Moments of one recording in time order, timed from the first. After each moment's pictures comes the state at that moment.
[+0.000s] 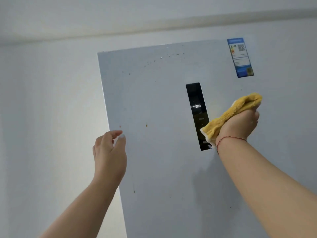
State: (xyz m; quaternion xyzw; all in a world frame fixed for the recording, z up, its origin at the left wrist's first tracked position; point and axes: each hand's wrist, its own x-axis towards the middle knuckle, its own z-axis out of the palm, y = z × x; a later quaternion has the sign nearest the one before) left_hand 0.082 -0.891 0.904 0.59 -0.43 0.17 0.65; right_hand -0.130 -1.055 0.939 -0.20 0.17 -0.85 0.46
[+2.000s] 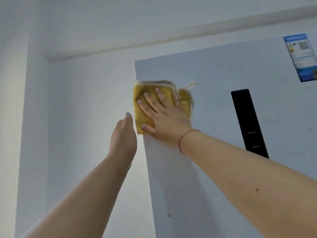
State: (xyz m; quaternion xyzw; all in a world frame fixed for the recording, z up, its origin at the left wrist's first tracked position) left_hand 0.135 -0.892 0.980 0.56 -0.39 0.11 0.72; right_hand 0.052 -1.002 1.011 -0.79 0.18 -0.47 -0.35
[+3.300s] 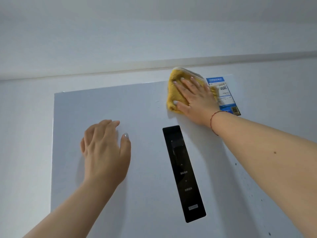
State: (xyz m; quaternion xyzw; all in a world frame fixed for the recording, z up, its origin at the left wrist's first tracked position) left_hand 0.038 -0.997 1.014 0.56 -0.46 0.50 0.47; right_hand -0.165 -1.180 1.104 -0.72 0.33 -0.55 -0.28
